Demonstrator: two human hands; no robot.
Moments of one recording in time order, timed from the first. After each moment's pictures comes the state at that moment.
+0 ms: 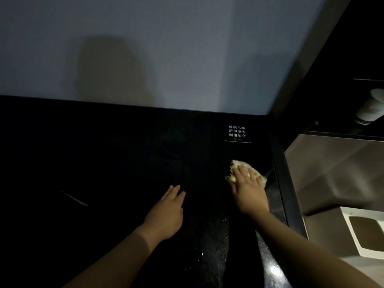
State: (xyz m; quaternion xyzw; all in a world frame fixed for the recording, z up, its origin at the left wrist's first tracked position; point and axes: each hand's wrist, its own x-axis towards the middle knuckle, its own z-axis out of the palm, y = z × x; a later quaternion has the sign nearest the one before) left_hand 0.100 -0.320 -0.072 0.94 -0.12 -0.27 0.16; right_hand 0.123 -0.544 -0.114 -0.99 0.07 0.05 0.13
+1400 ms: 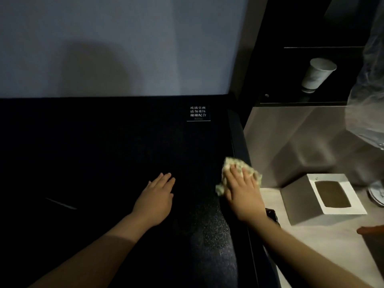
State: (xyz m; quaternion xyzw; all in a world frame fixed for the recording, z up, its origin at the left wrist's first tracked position) left_hand 0.063 -0.384 -0.075 0.95 -0.17 -0.24 0.08; right_hand 0.018 -0.612 -0.108 -0.99 0.04 0.05 0.10
